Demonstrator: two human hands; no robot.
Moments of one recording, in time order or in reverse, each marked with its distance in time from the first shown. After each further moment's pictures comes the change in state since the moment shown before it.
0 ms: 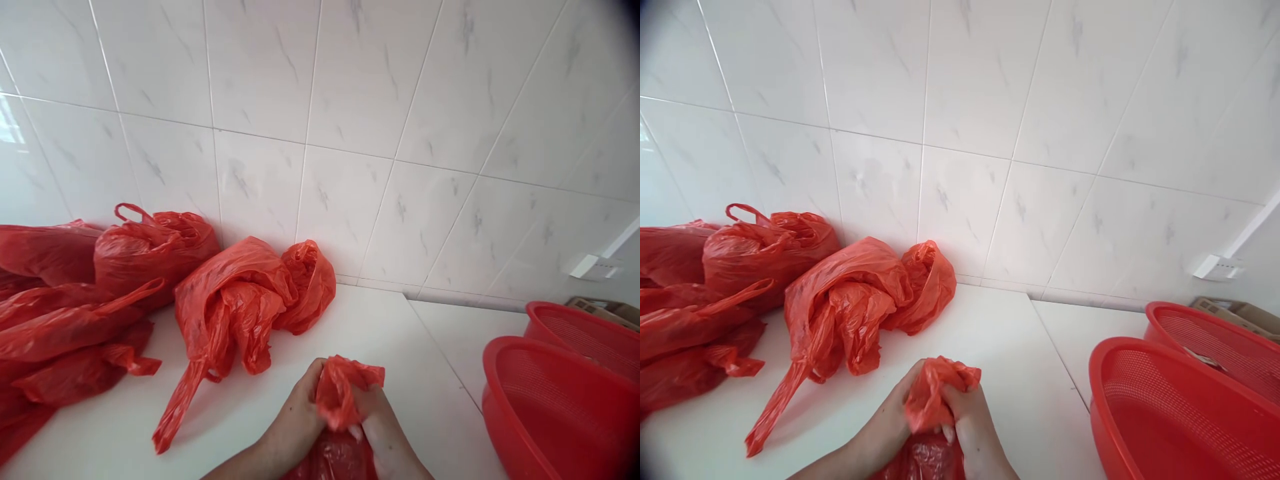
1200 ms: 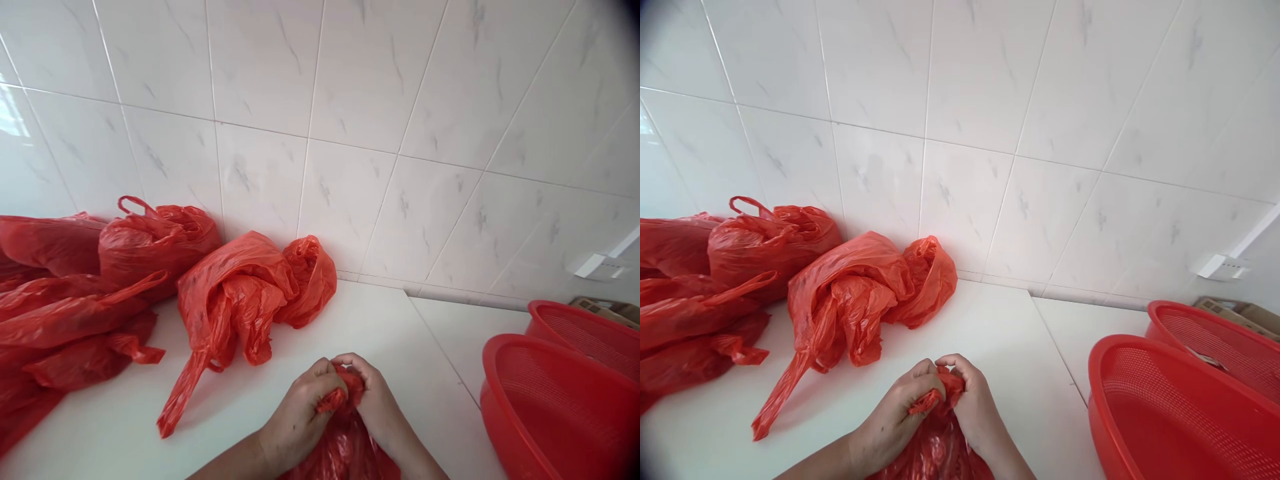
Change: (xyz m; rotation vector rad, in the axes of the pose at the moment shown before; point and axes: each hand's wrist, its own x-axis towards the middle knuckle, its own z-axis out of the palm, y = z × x) left_hand -0.004 0.000 -0.008 0.636 0.025 0.326; right_hand -0.002 -0.008 -0.020 -0.344 -0.082 -0.242
